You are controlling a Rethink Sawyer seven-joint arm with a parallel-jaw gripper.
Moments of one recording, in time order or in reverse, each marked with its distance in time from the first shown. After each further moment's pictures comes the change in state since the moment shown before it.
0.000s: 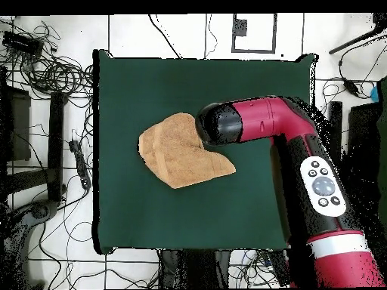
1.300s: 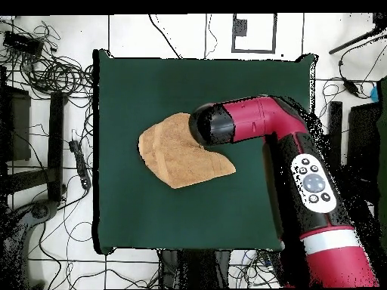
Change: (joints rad) arm 0.022 0.012 0.000 0.000 -0.018 -0.057 0.000
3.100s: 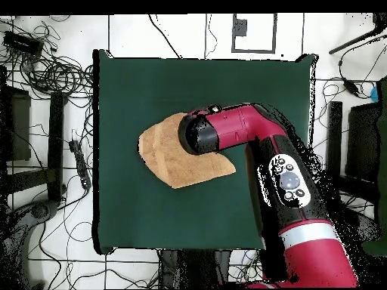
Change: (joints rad) arm 0.079 0.032 -0.084 0.021 -0.021 -0.171 0.000
